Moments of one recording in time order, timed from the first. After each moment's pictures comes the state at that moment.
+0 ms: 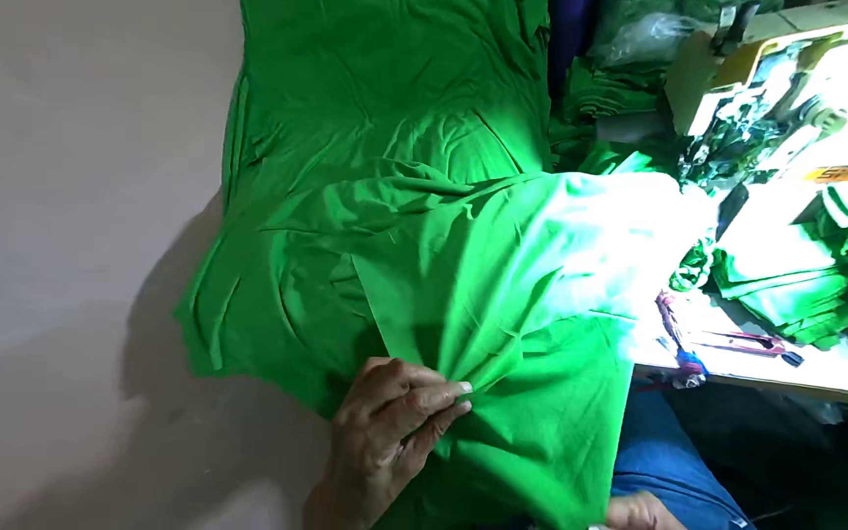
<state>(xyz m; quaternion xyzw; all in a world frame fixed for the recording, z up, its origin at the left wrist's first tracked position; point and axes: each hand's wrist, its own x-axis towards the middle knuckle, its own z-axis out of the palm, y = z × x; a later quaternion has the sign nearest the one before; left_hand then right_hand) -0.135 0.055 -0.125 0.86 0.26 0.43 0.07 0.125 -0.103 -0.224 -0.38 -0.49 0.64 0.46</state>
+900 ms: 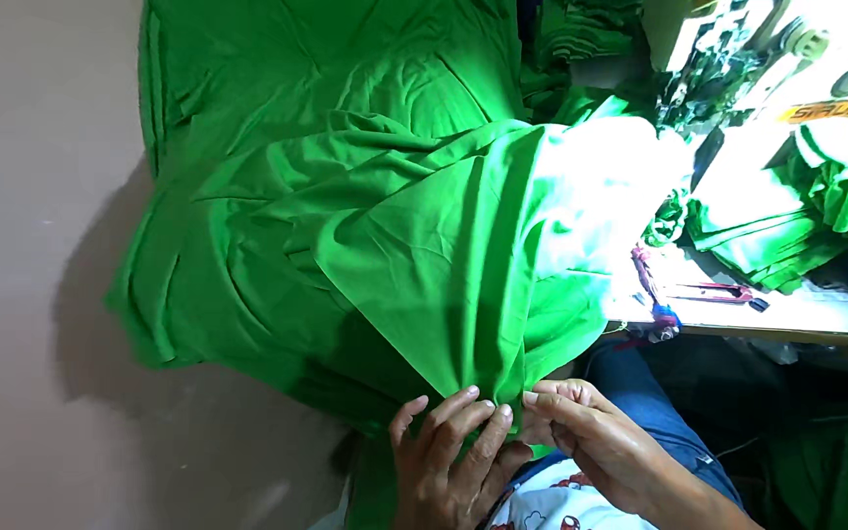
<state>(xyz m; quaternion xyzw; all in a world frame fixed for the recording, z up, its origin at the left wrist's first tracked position) -0.102 -0.012 -0.198 0.85 0.33 0.41 -0.04 0.086 -0.039 -0.161 -0.39 -0.25 0.73 0.49</state>
